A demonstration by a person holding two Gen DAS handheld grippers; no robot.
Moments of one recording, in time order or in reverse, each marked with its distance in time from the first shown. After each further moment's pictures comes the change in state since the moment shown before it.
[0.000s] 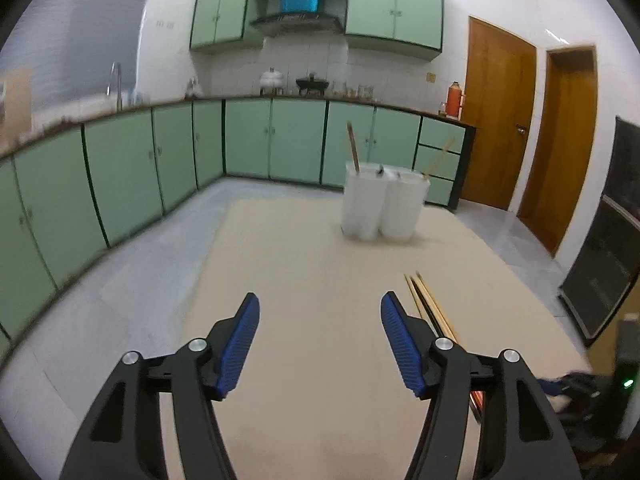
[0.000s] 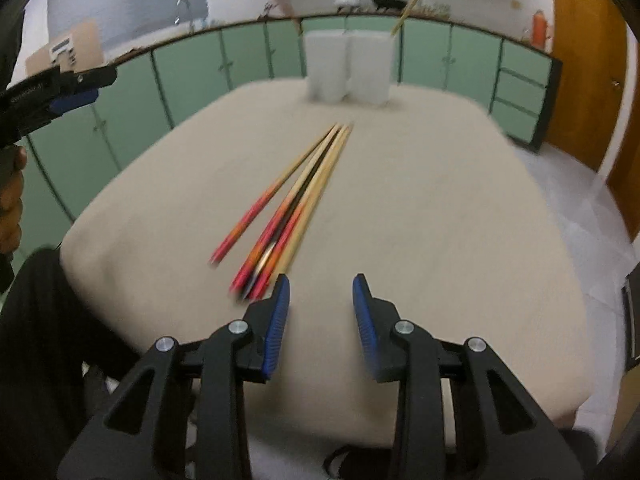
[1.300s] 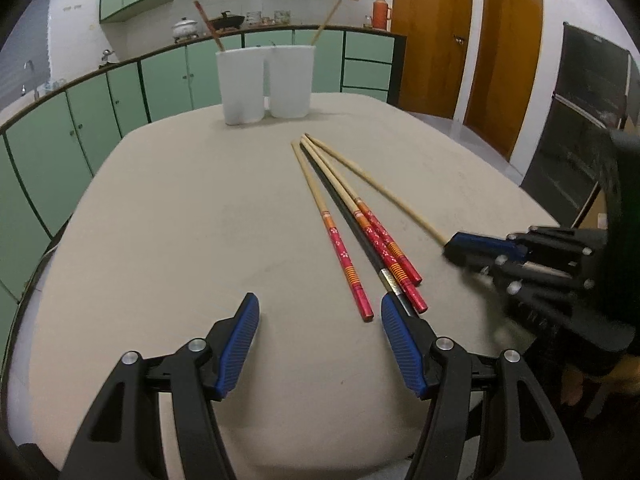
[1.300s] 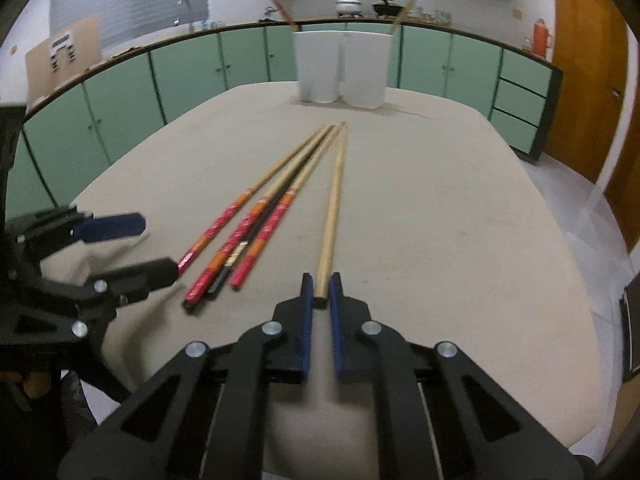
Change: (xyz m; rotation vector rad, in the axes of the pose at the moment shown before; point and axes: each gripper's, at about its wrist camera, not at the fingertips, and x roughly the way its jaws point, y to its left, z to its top) left arm 0.065 -0.102 -0.090 0.227 0.244 -0.150; right arm 0.017 -0.028 0.013 0.010 -0.051 -0.034
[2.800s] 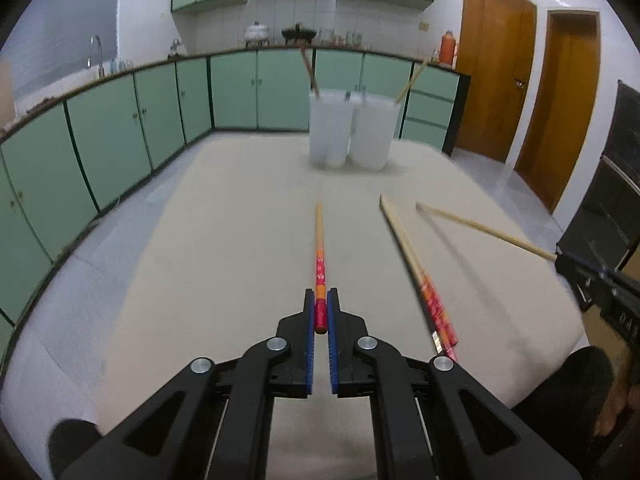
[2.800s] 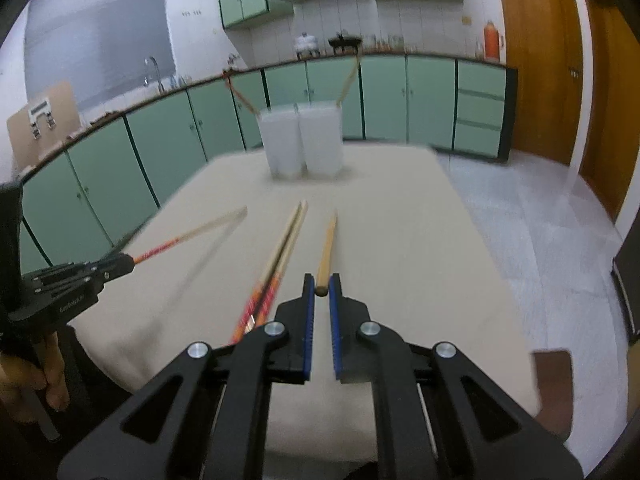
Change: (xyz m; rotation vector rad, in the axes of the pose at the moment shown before) left arm -0.080 0.047 0.041 -0.183 -0.088 0.149; right arm -0.089 -0.018 0.048 0.141 -0.147 -0.036
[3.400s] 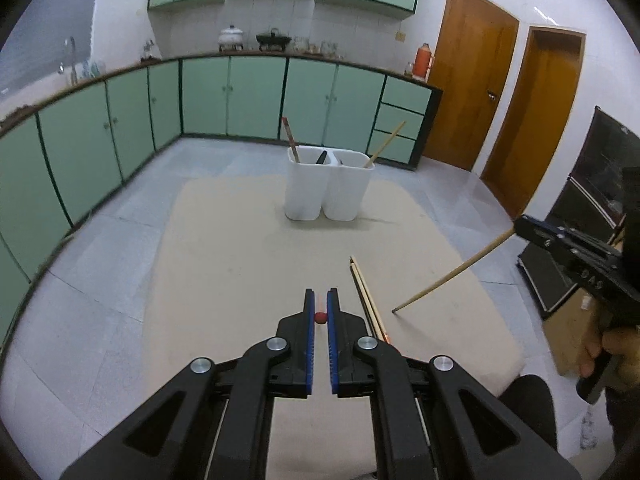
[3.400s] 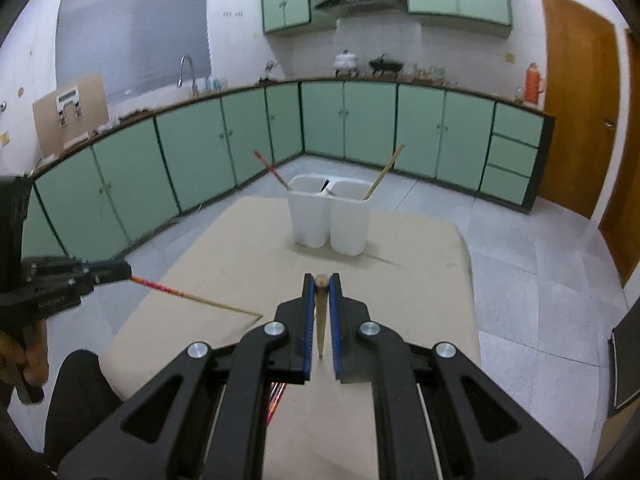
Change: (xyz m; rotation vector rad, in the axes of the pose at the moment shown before) left arm -0.028 0.026 0.097 -0.007 0.048 -0.152; right arm 0.000 0.006 0.126 -0.142 0.014 0.075
